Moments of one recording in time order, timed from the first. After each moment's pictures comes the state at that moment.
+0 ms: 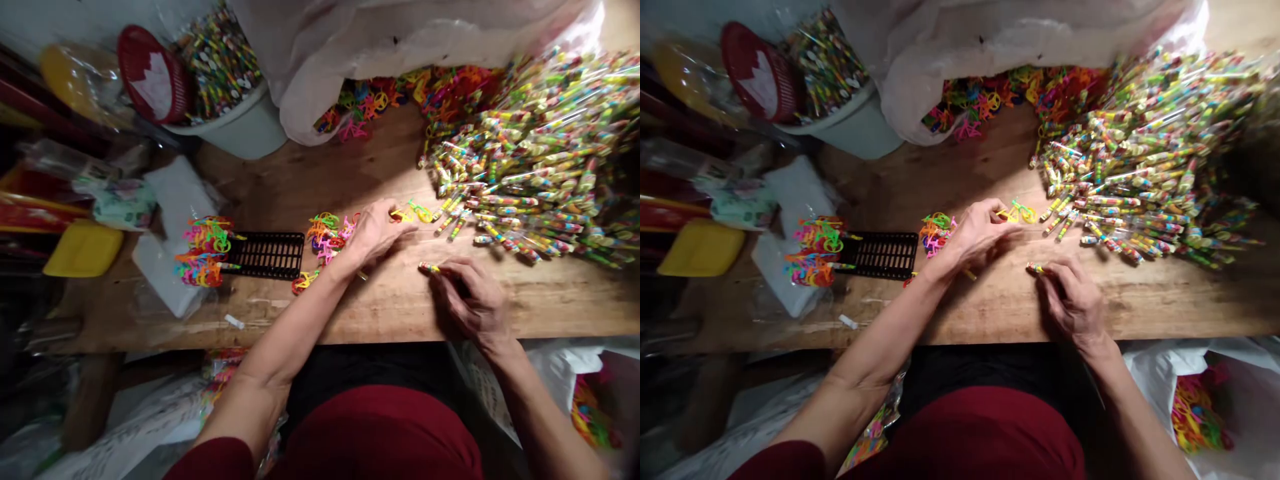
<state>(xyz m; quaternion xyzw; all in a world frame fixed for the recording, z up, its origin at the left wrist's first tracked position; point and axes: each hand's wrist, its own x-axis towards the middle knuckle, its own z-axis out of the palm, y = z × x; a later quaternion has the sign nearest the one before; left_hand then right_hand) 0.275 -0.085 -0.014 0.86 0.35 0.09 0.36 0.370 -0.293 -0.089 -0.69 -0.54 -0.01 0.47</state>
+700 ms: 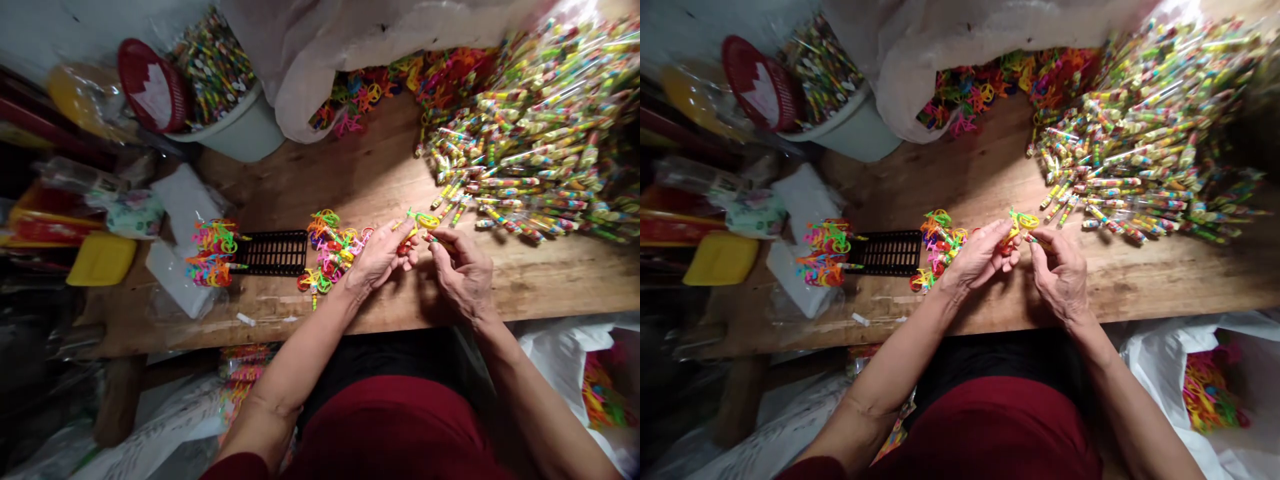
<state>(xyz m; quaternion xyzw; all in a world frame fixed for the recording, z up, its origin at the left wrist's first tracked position) 0.252 -0.134 -0.023 0.43 0.29 0.11 0.85 0.343 -0.254 -0.074 -0.68 -0.39 0.07 0.62</state>
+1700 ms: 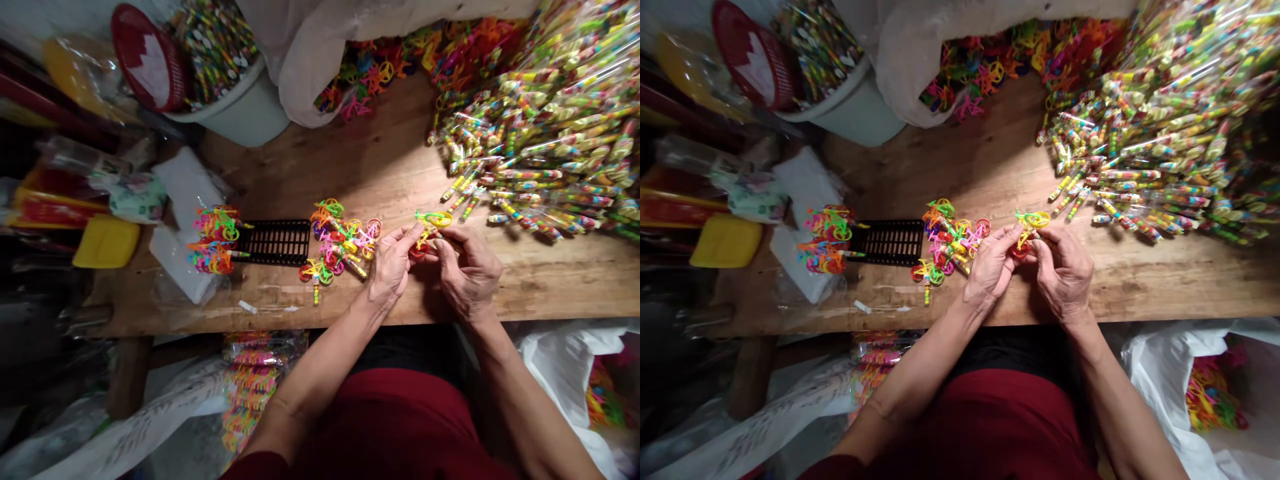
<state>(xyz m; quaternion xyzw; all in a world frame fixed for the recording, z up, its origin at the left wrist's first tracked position) 0.262 -0.166 -0.038 0.31 0.39 0.24 0.83 0.338 -0.254 -0.081 -0.69 -0.42 -0.03 0.58</state>
